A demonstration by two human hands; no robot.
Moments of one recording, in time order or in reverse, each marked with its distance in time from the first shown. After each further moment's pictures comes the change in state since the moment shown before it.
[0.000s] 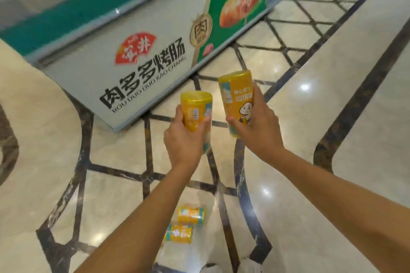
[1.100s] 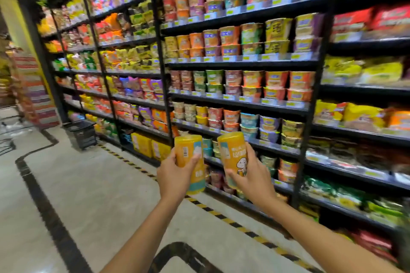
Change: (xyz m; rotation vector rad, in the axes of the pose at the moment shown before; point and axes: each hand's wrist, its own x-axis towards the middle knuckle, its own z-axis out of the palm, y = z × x) left_hand -0.432 0.407 -0.097 -0.577 -1.412 0.976; right_hand -0.519 -0.141 -0.408 -0.472 1.372 0.842
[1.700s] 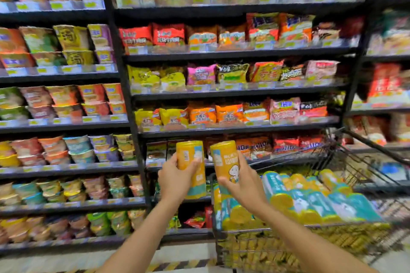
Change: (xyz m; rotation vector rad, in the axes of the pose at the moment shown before) left_hand -0.244 0.225 0.416 -0.251 -0.710 0.120; right_hand -0.155 0.284 -0.414 -0.318 0.383 0.438
